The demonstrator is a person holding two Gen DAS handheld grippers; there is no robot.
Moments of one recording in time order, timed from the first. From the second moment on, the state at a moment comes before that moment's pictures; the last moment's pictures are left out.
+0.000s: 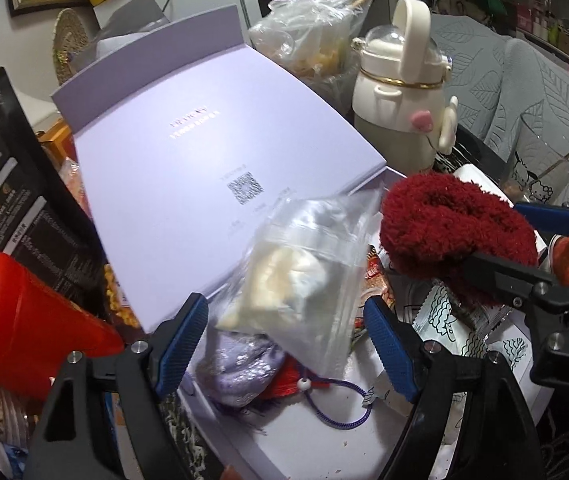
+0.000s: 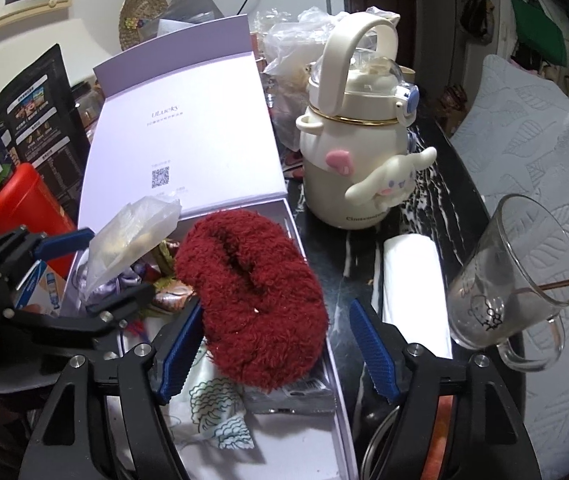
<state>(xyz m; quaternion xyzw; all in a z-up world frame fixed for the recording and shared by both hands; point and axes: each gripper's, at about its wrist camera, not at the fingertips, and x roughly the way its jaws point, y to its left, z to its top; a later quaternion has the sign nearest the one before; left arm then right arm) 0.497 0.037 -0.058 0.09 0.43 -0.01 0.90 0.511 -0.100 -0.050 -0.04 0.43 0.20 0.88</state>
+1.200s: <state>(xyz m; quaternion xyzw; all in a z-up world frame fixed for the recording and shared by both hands) 0.381 0.069 0.088 0.05 0.28 -0.01 0.96 0.395 -0.101 0.094 -0.05 0.26 0.18 0.95</state>
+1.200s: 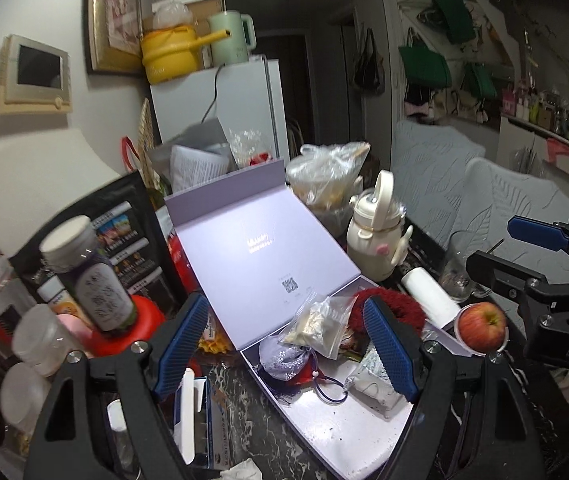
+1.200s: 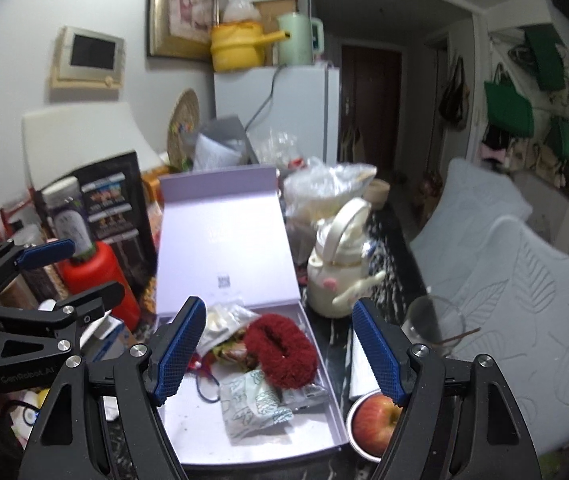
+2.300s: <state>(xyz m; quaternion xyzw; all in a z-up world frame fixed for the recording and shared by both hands) 0.234 0.072 0.088 0.01 0.24 -0.04 0.97 0.243 -0.129 0.088 -0.03 0.24 0.11 0.97</state>
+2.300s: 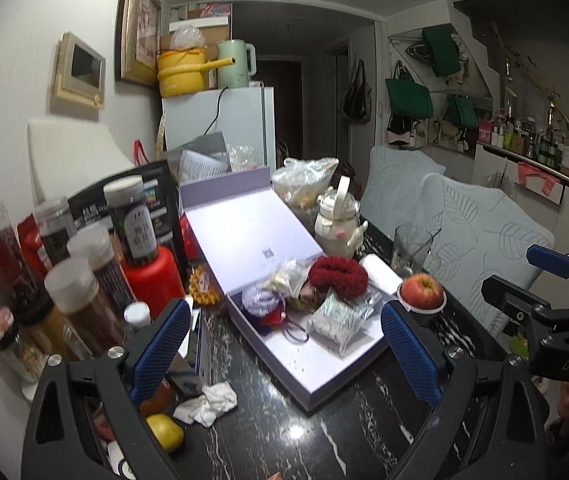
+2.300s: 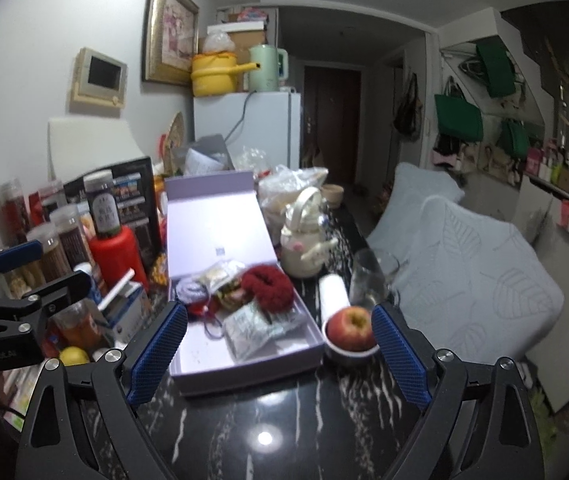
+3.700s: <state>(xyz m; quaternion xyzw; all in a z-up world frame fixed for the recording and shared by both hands) 0.221 0.069 0.041 0.01 0.29 -0.06 0.96 0.222 -0.128 0.040 -0.02 0.29 0.10 0.95</state>
